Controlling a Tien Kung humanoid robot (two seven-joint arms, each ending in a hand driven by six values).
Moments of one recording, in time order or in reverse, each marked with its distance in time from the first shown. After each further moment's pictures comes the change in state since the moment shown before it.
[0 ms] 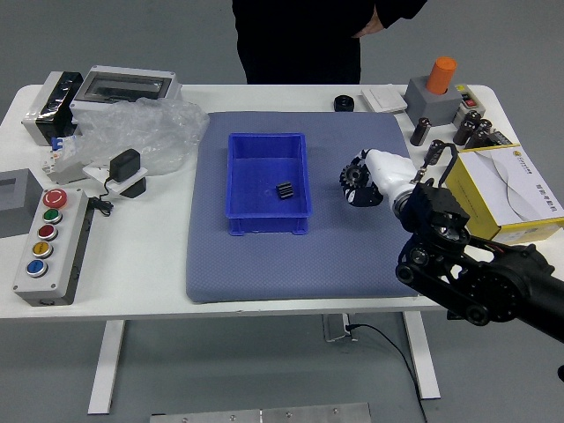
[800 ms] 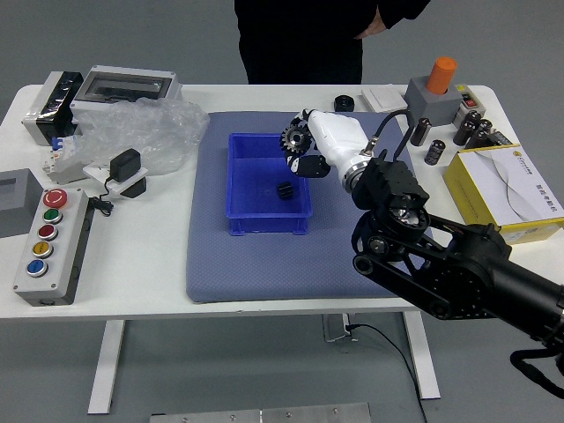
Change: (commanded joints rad) left arm 0.005 -0.001 -0.005 0.000 0.017 -0.010 0.006; right arm 0.045 0.164 0.045 0.046 -0.109 0.009 0.000
